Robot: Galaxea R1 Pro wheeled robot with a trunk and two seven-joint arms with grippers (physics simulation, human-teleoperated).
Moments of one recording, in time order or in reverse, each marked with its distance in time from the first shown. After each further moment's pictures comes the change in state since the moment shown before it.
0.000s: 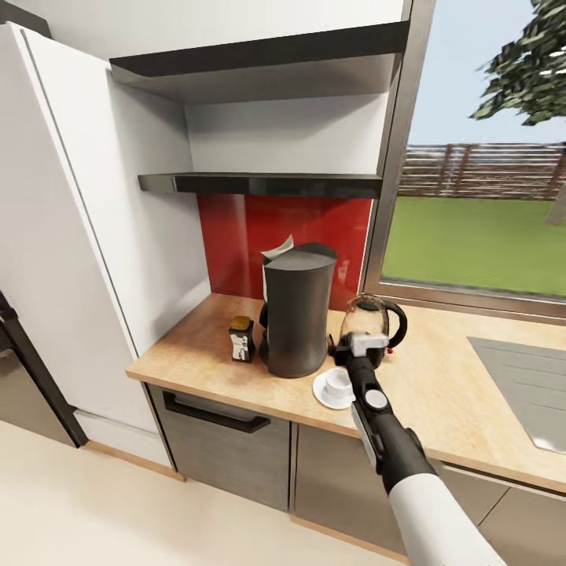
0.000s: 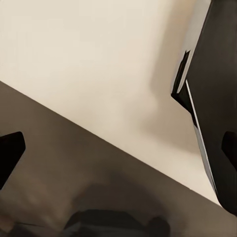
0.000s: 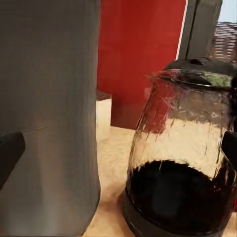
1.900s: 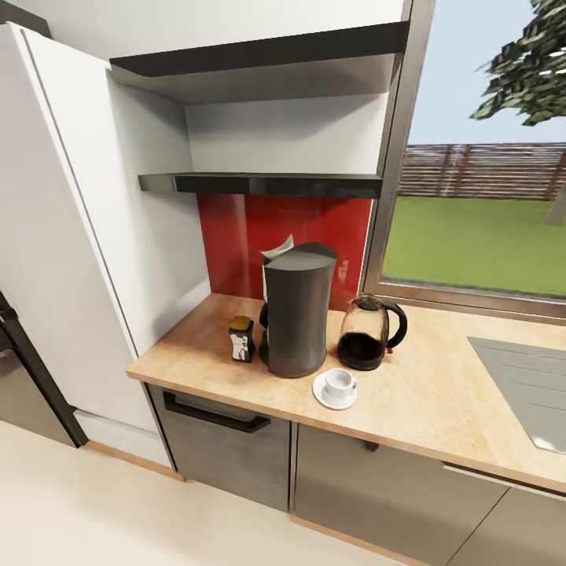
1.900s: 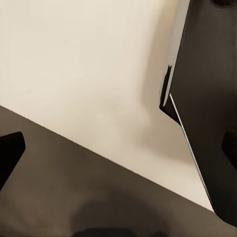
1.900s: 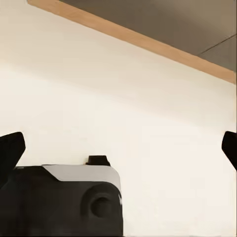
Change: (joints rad) left arm 0.000 -0.028 -0.005 0.001 -0.063 -0.064 0.000; right arm 0.425 -0.012 -0.012 0.871 -0.023 -0.142 -0.268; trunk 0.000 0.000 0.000
